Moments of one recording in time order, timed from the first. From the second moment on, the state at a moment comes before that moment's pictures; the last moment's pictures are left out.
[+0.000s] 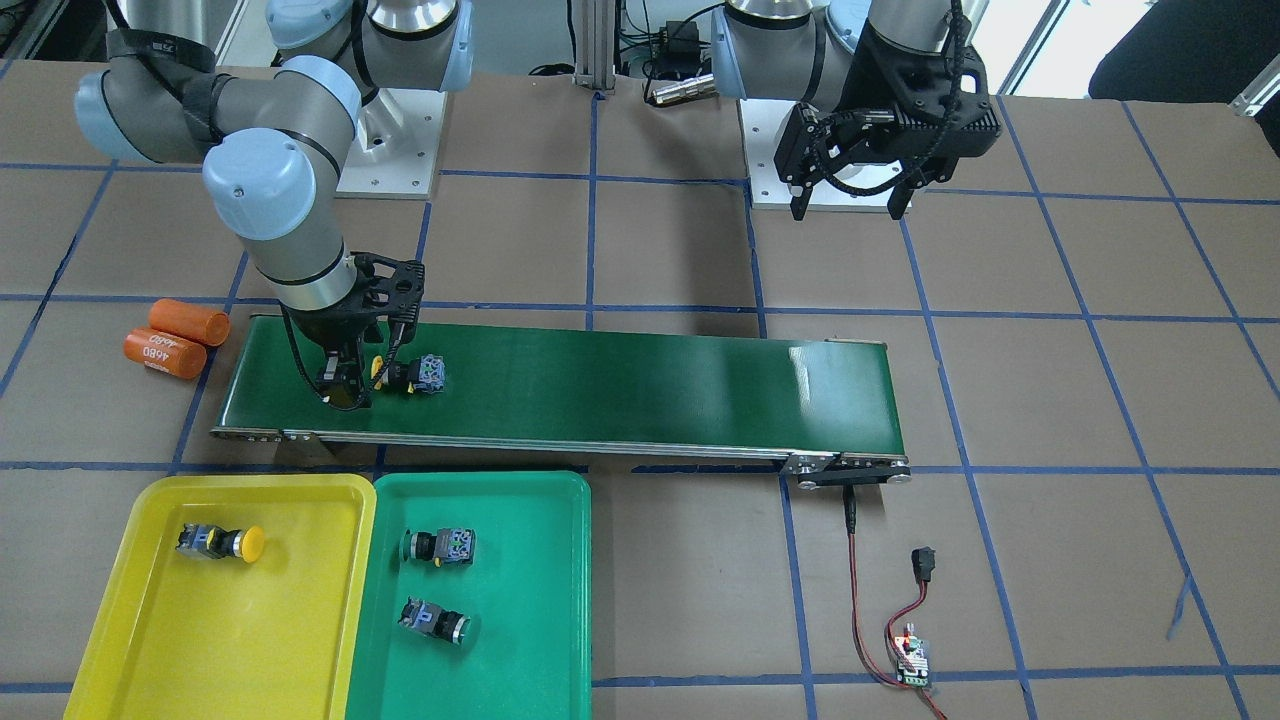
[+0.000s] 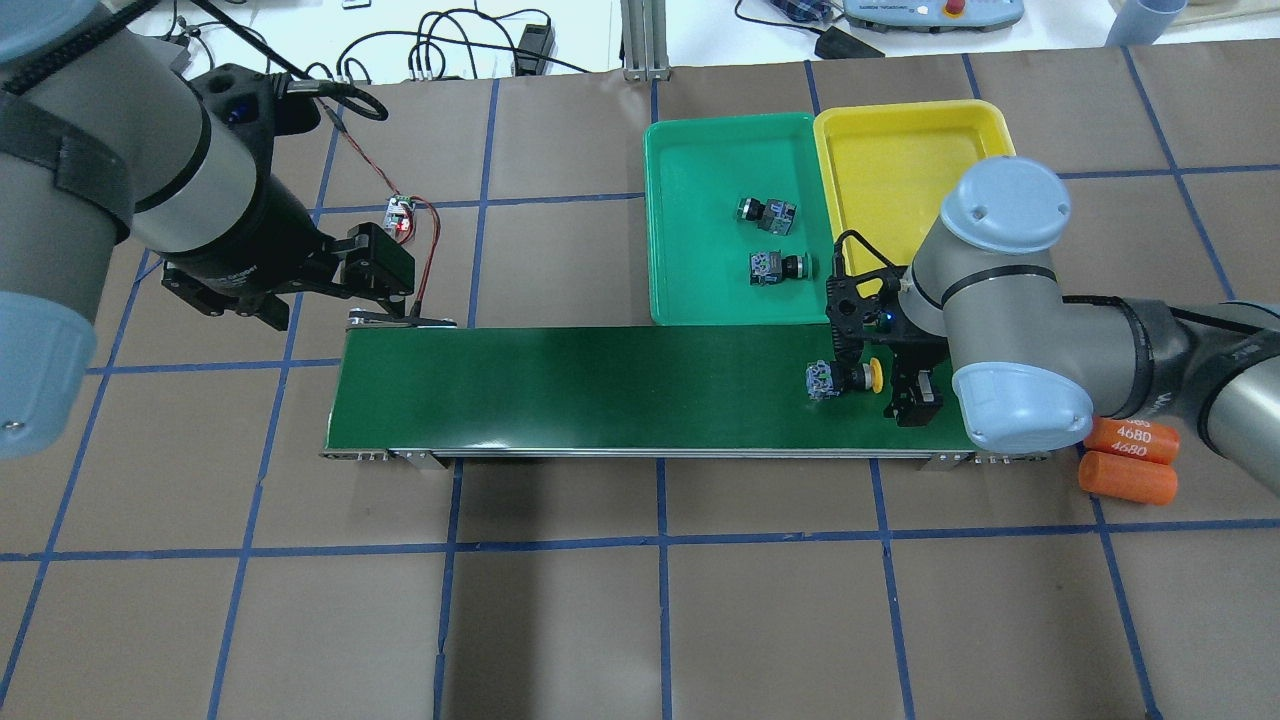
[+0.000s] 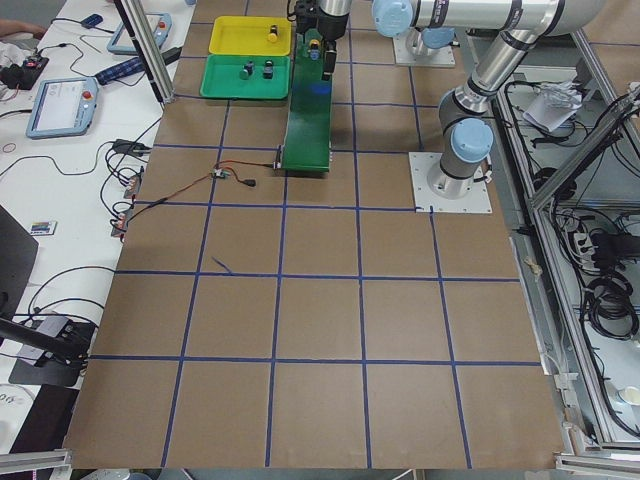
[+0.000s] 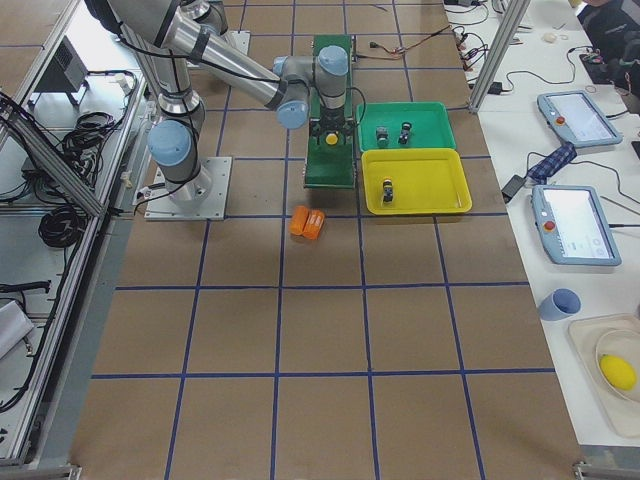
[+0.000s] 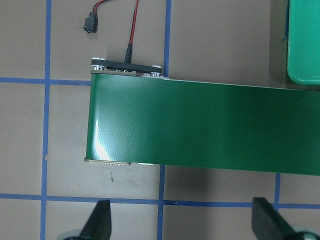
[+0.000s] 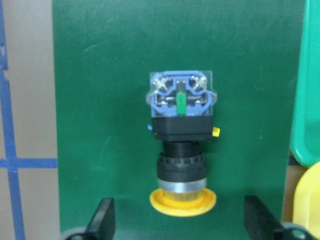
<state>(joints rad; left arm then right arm) -1.58 -1.37 -1.78 -1.44 1.56 -0.07 1.54 -1.45 2.11 -2.25 -1.56 -1.60</state>
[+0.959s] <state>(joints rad) -1.62 -1.35 -1.78 -1.43 1.55 -0.10 1.54 -1.44 2.11 -2.28 -1.56 -1.61</state>
